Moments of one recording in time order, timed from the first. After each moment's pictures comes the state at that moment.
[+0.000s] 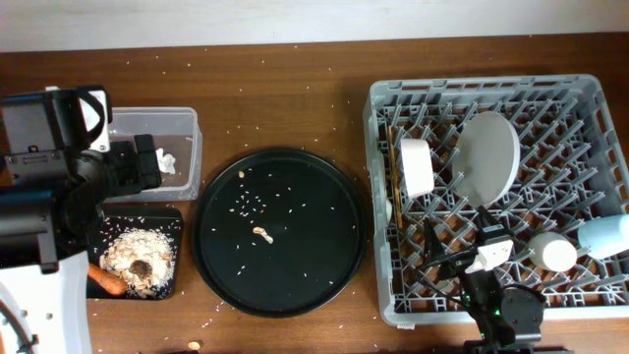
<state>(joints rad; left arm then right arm) 0.09 1.30 1.75 -1.33 -0.14 0.00 0.00 0.01 0.01 -0.04 -0.20 0.01</state>
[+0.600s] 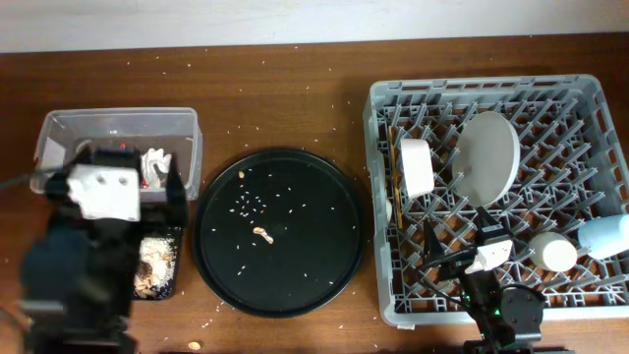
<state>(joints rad) -0.08 0.77 1.23 -0.65 -0.11 0.17 0.00 0.01 0.01 -0.05 -0.20 0.01</state>
